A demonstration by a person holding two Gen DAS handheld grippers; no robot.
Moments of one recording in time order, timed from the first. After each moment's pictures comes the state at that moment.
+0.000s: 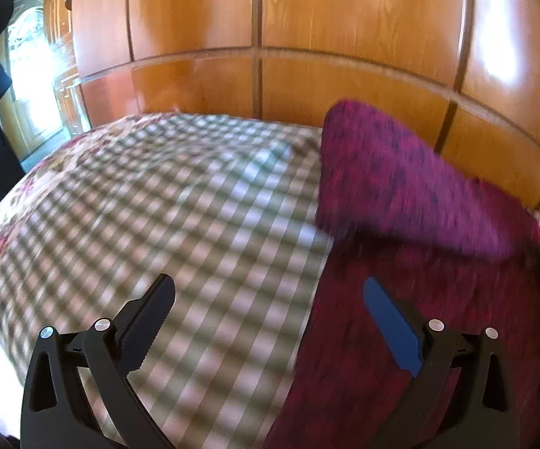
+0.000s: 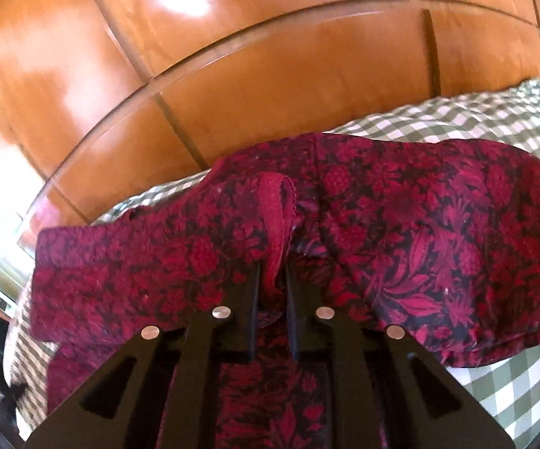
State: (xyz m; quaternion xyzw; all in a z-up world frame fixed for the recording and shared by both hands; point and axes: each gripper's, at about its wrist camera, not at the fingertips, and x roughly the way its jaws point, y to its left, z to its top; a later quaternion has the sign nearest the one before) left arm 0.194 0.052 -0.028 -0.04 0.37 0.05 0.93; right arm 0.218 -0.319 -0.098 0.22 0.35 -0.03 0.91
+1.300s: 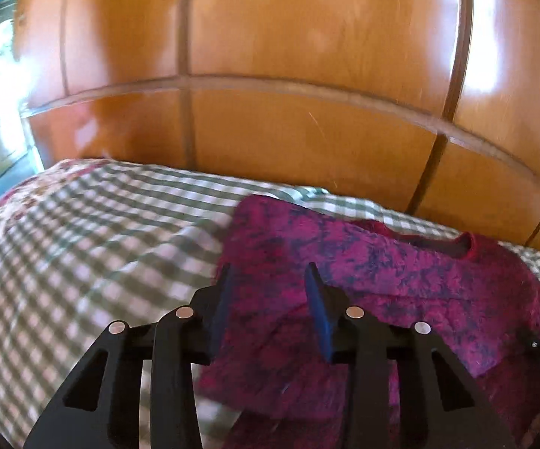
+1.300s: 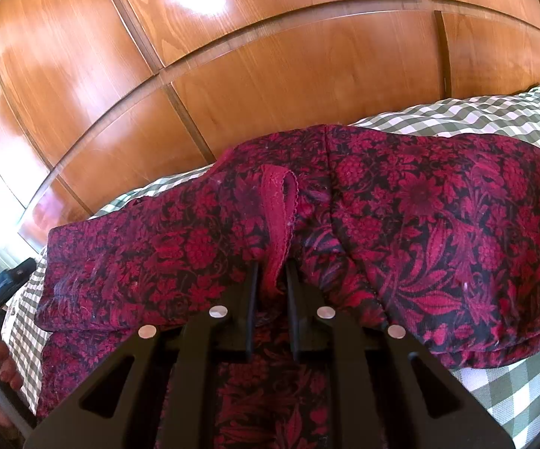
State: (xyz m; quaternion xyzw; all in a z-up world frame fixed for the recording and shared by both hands) left arm 0.316 0.002 -0.025 -0.03 0.35 -0.02 0.94; right arm 0.216 -0.310 -0.107 0.21 0.35 -0.02 0.91
